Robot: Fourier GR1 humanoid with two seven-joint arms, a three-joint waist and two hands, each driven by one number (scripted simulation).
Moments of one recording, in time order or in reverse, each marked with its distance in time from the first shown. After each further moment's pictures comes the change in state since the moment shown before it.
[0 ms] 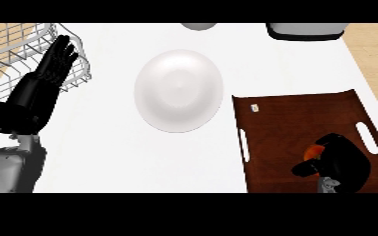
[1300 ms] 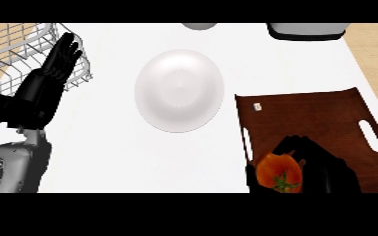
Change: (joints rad) left arm -0.032 -0.030 0.017 0.040 -0.037 -0.020 -0.010; right arm 0.122 0.042 0.460 -0.619 -0.004 0.064 -0.242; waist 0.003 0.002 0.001
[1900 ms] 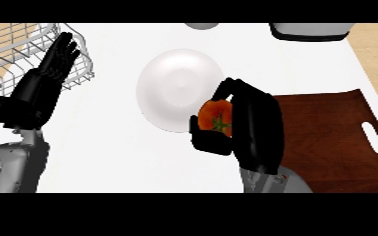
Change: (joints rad) left arm 0.000 -0.004 0.020 -0.007 0.001 -0.025 0.002; right arm -0.565 0.049 0.043 0.376 -0.177 -0.063 0.229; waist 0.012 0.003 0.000
